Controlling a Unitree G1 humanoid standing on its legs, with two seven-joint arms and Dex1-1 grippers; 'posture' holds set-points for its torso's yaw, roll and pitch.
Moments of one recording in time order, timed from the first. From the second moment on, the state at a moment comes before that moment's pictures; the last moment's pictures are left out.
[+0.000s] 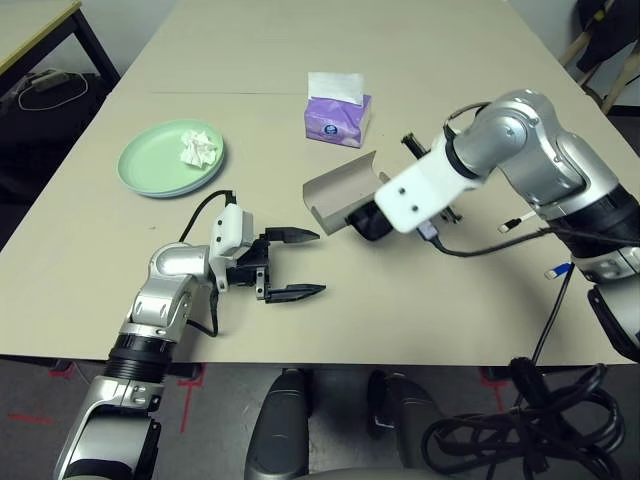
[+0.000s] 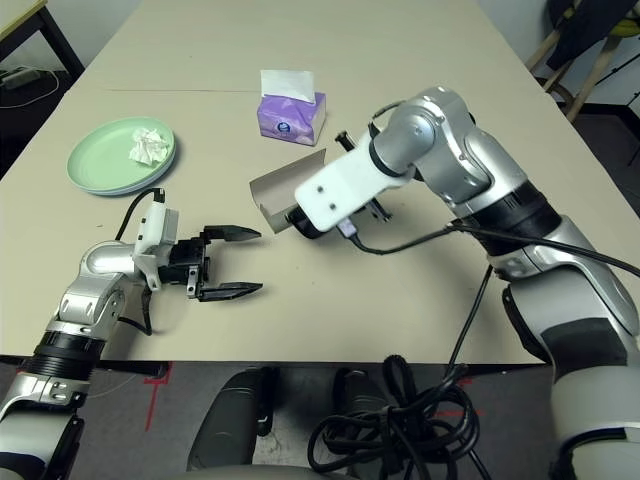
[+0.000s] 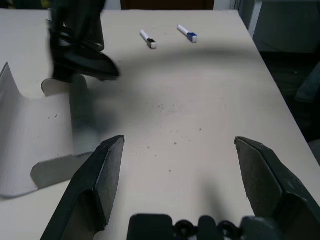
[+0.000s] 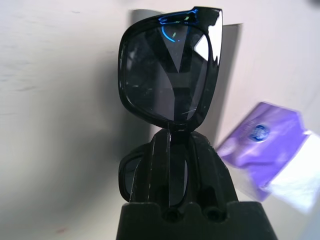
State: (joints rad) left arm -0.39 0.55 -0.06 0.16 -0.36 0.00 -1.34; right arm -1.21 -0.52 0.54 0.41 -0.47 -0.22 1.26
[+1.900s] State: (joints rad) left arm -0.35 0.55 -0.04 0.04 -0.38 0.05 -1.14; right arm -1.18 -0.37 0.60 0.67 -0.65 -0.28 0.98
